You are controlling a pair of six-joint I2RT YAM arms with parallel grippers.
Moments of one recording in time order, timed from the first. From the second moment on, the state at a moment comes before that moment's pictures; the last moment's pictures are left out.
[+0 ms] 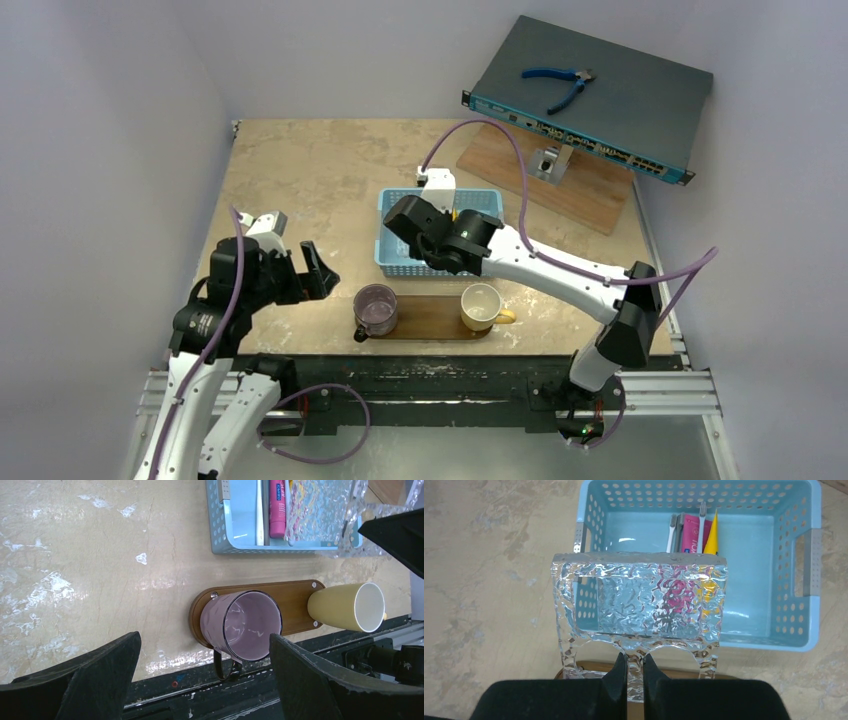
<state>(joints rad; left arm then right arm) -0.19 0.59 0.86 -0.94 0.21 -0.40 1.06 1.65 1.58 -0.85 0.64 0.84</state>
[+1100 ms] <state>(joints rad) -0.21 0.54 0.86 -0.94 0.18 -0.40 1.26 1.60 1.40 -1.02 0.58 1.16</state>
